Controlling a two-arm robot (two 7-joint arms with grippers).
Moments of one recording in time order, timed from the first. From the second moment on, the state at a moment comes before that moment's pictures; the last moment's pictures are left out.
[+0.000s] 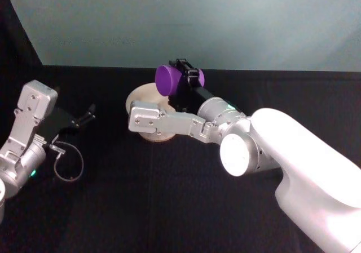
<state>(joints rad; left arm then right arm) -0.20 0.60 0.45 -1.41 -0.25 -0.12 0.03 0.54 0.21 -0.76 -1.34 -0.82 0.22 0.17</state>
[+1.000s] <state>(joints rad) -0.20 0.60 0.45 -1.41 -0.25 -0.12 0.03 0.55 0.20 -0.78 -1.32 -1.02 0.24 0.20</state>
